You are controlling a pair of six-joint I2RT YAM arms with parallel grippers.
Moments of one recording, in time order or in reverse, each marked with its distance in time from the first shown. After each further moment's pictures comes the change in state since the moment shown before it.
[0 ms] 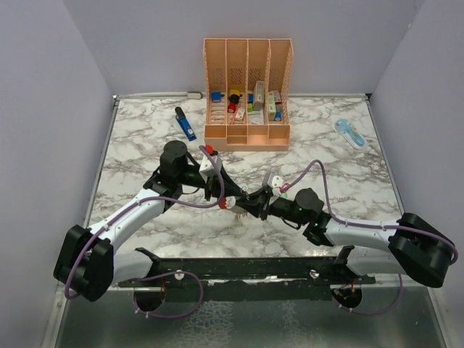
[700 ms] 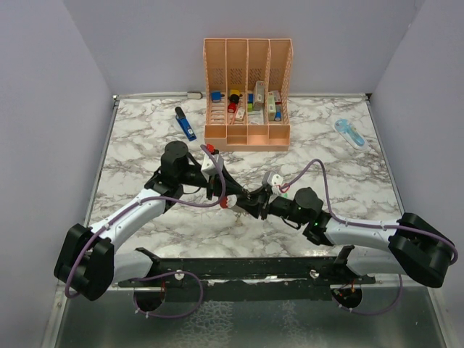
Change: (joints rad) left arm -0.001 0.008 -0.001 0.027 -0.035 -0.022; right arm -0.005 0.000 0.004 -0.008 0.004 0.010
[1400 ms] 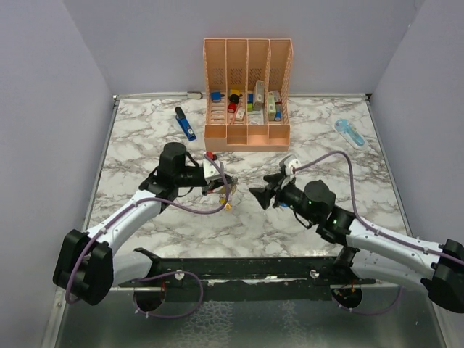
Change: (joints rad) left arm 0.049 -0.028 -0.007 -0.274 -0.292 0.416; right arm -0.003 -0.299 0.100 -0.494 0.348 0.064
